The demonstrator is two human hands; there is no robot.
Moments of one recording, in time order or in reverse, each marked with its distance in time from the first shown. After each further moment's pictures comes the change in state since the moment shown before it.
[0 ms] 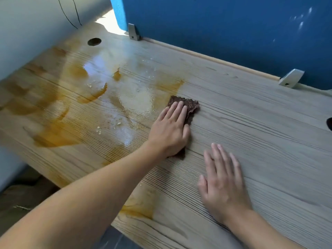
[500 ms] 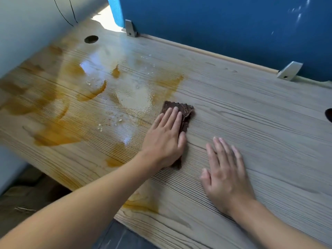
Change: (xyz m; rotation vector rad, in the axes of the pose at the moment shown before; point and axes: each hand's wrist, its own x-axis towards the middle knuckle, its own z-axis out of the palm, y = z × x) left_hand -0.043 -0.006 0.004 0.026 -0.019 0.041; right_hand 0.004 -0.001 -0.002 -0.028 -0.028 0.013
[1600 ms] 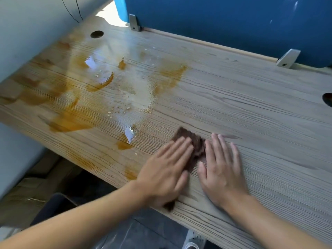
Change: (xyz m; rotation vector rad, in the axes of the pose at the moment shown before) left_hand -0.121 0.011 -0.002 -0.024 -0.038 0.338; right_hand -0.037 -0.033 0.001 -0.001 -0.021 0.076
